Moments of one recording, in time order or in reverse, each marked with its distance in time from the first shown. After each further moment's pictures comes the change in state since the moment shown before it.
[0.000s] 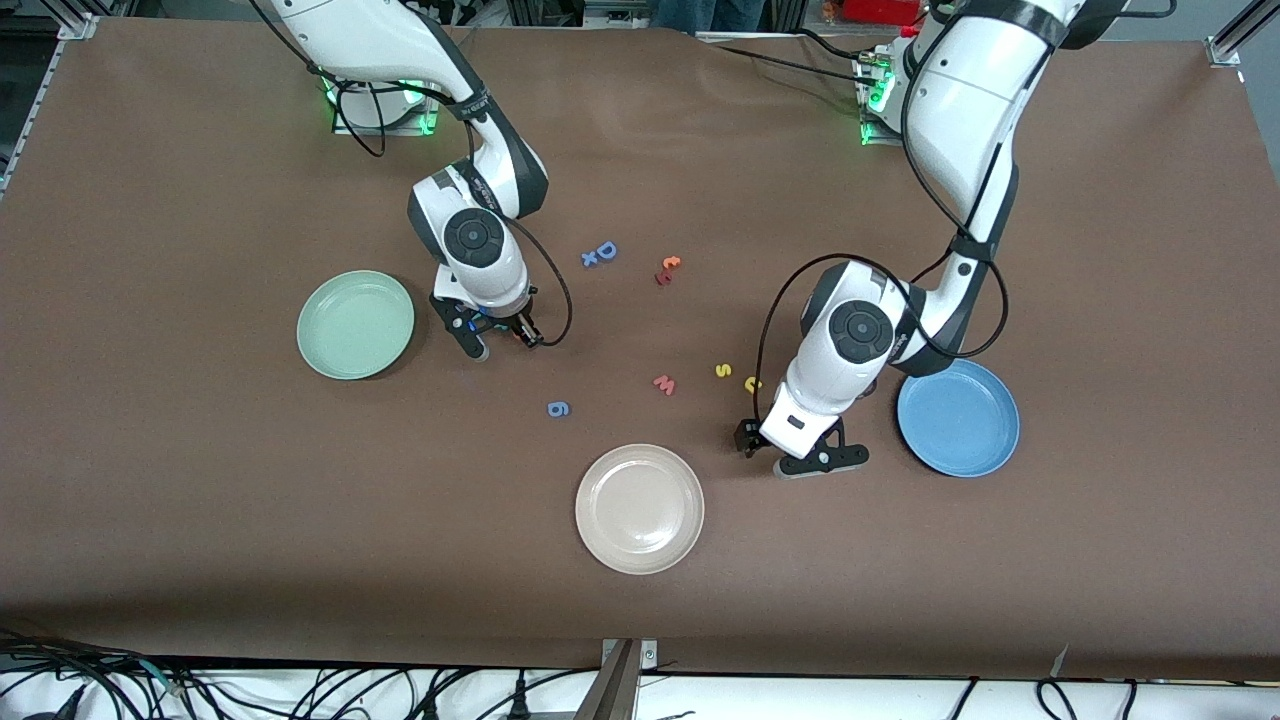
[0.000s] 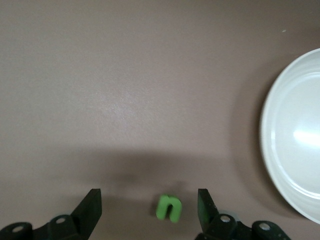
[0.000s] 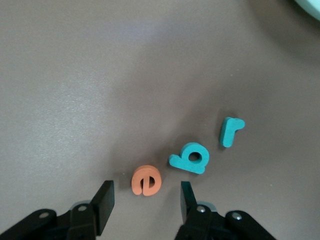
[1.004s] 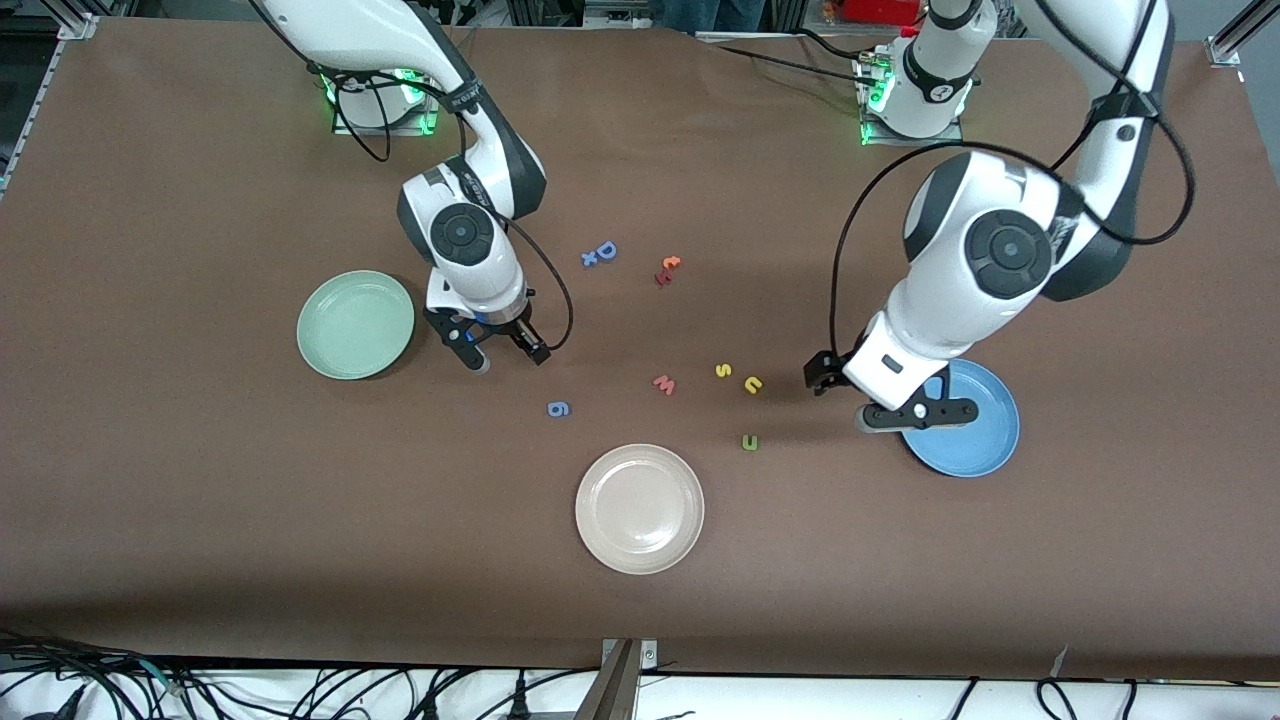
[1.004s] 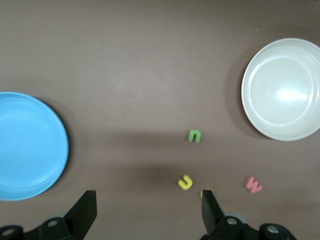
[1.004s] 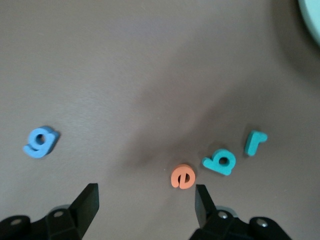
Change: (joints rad) left arm 0.072 -0.331 -0.012 0.011 -0.065 -0.492 0.154; right arm -0.012 -0.011 0.004 0.073 0.000 -0.032 -0.053
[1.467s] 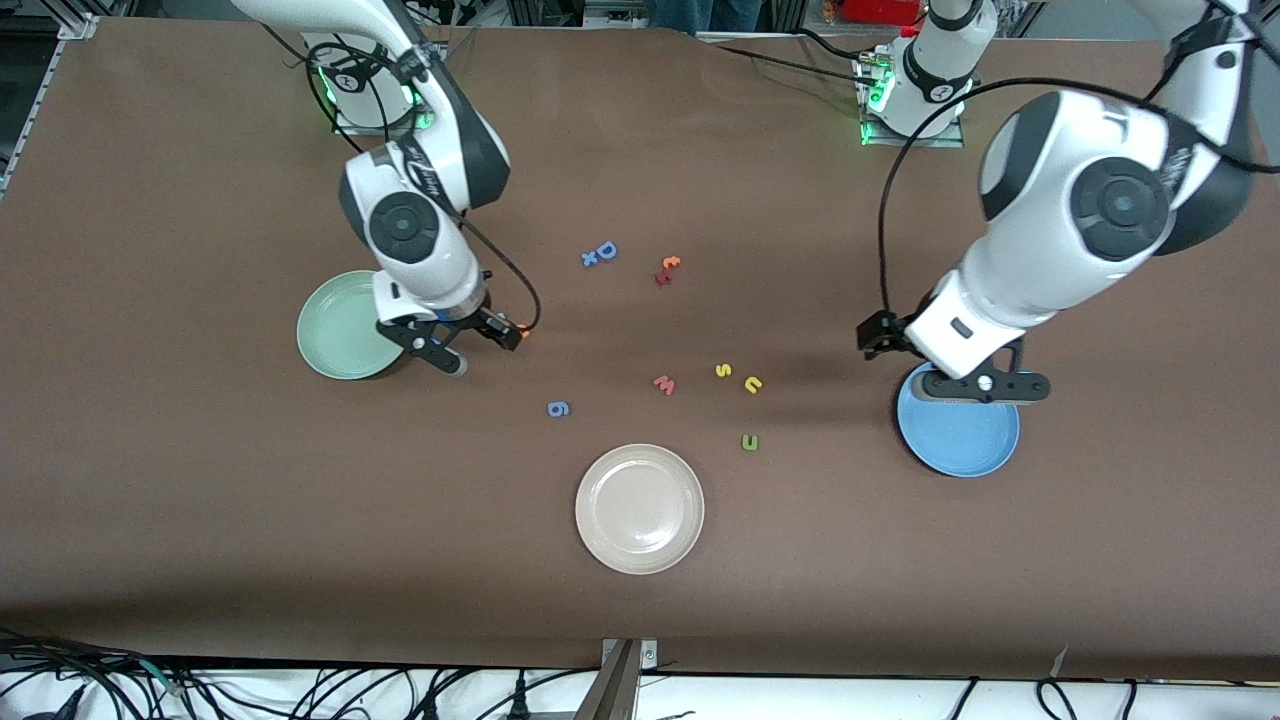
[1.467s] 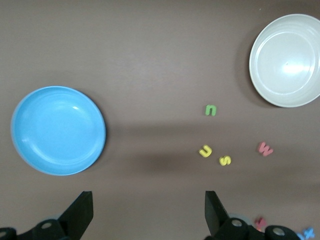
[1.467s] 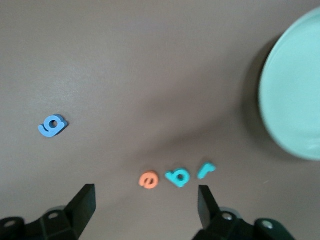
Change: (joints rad) left arm 0.047 -0.107 0.000 0.023 0.000 -0.203 0.137; right arm -0.058 -0.099 0.000 0.046 0.000 -0.197 -0.336
